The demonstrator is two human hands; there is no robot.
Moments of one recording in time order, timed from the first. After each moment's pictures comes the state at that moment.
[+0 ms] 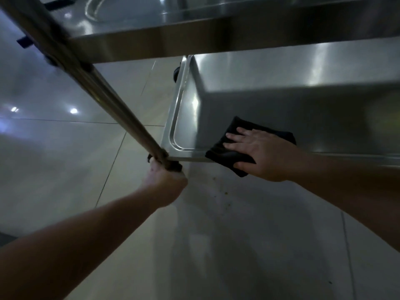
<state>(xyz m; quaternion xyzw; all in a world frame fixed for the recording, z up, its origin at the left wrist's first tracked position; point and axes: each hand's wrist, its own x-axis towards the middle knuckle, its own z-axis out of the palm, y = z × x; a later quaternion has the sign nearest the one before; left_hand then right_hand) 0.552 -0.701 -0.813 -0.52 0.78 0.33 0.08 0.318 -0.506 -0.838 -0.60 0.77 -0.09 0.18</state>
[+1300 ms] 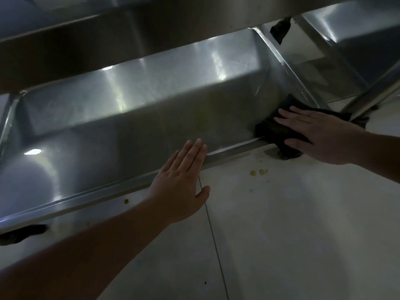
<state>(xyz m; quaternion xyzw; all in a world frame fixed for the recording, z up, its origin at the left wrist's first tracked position) 0.315 -0.401 -0.853 0.09 0.99 0.06 0.05 0.122 -0.052 -0.823 -0.34 0.92 0.01 0.16</state>
